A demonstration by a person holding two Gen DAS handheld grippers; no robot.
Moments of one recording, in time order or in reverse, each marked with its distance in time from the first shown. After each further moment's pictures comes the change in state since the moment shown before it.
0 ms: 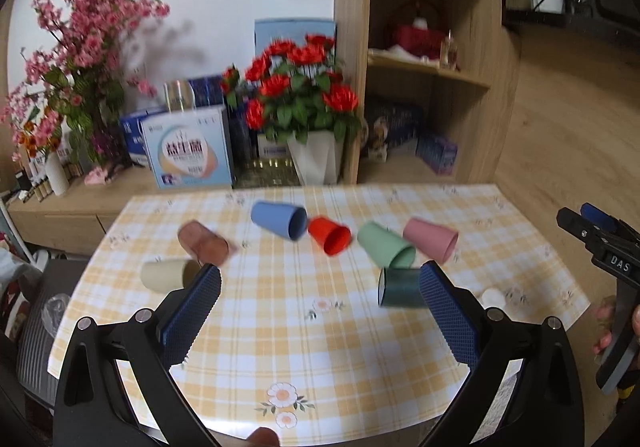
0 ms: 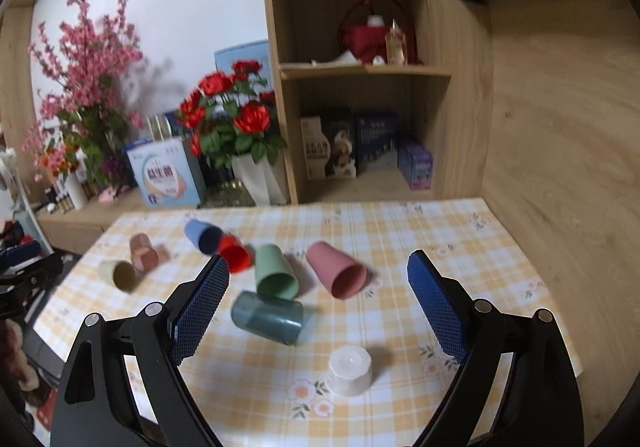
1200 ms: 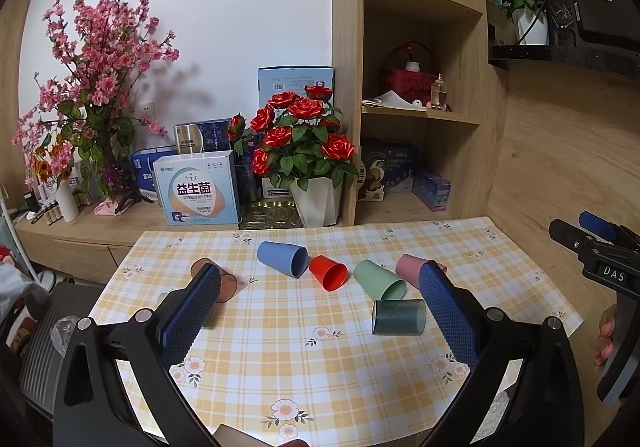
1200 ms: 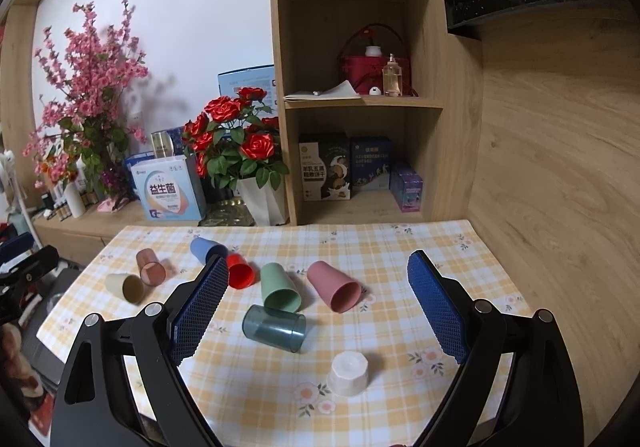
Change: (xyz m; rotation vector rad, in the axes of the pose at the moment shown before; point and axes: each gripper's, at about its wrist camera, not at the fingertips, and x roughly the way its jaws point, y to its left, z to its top) left arm -0.053 -0.006 0.013 0.009 -0.130 0.007; right arm -0.048 0.021 0.021 -0.023 -0.045 -0.038
